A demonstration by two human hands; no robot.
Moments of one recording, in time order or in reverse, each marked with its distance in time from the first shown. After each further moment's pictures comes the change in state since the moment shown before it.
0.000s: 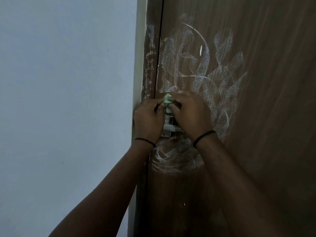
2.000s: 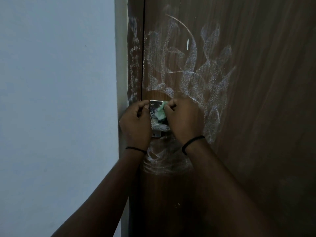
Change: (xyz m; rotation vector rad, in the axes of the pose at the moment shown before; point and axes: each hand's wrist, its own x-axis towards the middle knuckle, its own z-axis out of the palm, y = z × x) left_hand -0.015 -0.002 0.013 -0.222 0.128 -0.198; right_hand -0.012 -0.004 -0.002 0.035 -0.097 0.377
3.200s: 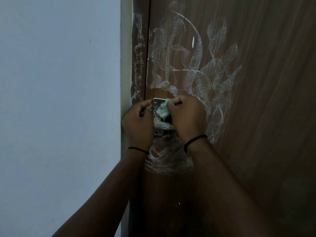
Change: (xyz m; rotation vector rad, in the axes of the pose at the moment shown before) left_hand -0.005 0.001 -0.001 -0.062 0.011 -0.058; right_hand 0.001 -0.003 0.000 0.173 0.056 0.065
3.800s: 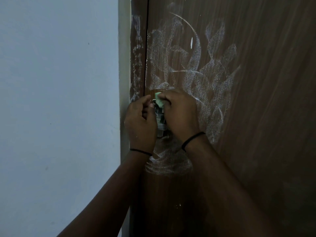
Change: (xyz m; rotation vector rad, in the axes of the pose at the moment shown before) left_hand -0.003 0.010 0.001 0.143 0.017 0.193; right_hand 0.004 -0.007 0.006 0.057 0.021 -0.414
